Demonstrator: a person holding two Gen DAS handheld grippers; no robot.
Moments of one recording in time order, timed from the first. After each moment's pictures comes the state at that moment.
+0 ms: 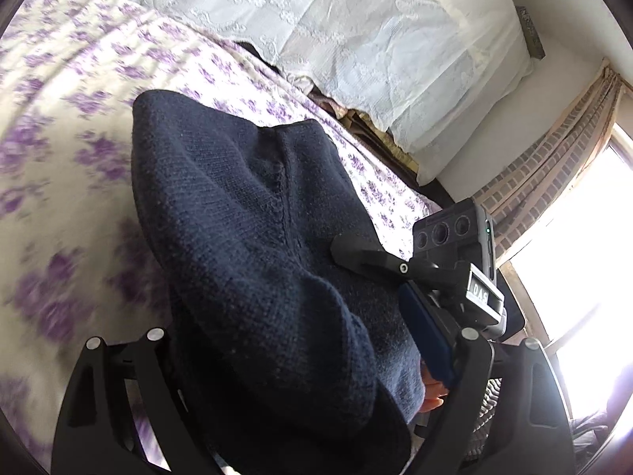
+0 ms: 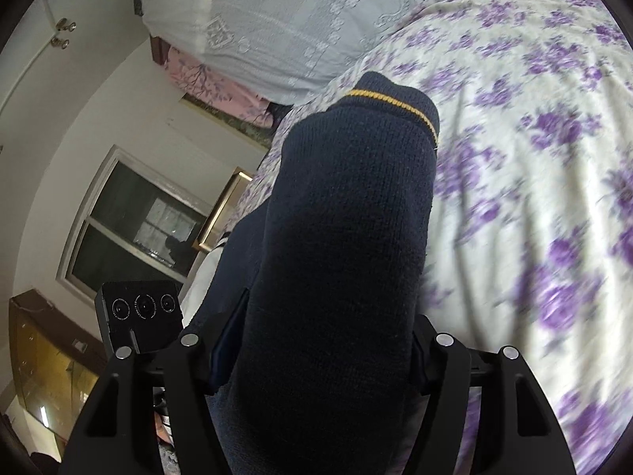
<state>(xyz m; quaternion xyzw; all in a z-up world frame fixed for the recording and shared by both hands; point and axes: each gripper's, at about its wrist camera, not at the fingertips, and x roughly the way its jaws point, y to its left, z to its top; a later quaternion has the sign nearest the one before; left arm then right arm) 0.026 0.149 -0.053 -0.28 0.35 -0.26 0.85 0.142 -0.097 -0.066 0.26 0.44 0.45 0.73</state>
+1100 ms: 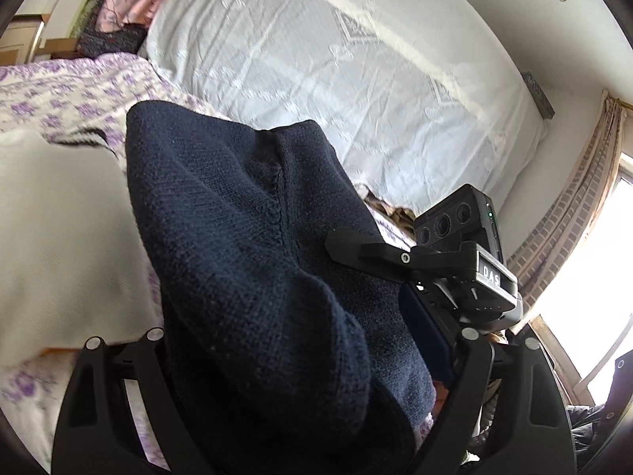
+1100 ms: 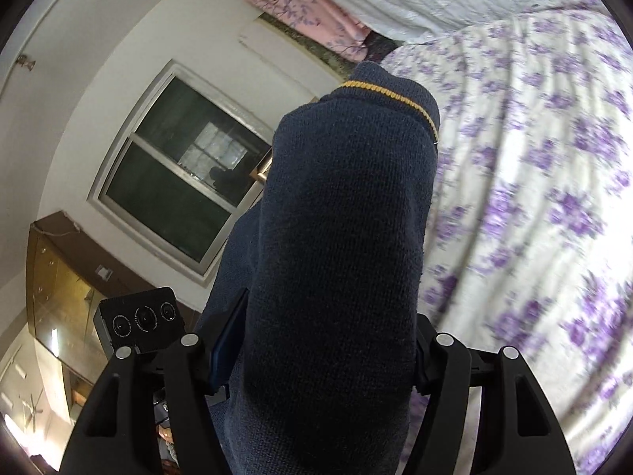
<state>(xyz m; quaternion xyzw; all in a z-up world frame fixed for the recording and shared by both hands) -0.116 0.317 0.017 -0.29 0.23 -0.12 0.92 0.074 0.121 0.033 0.16 0.46 0.57 0.66</state>
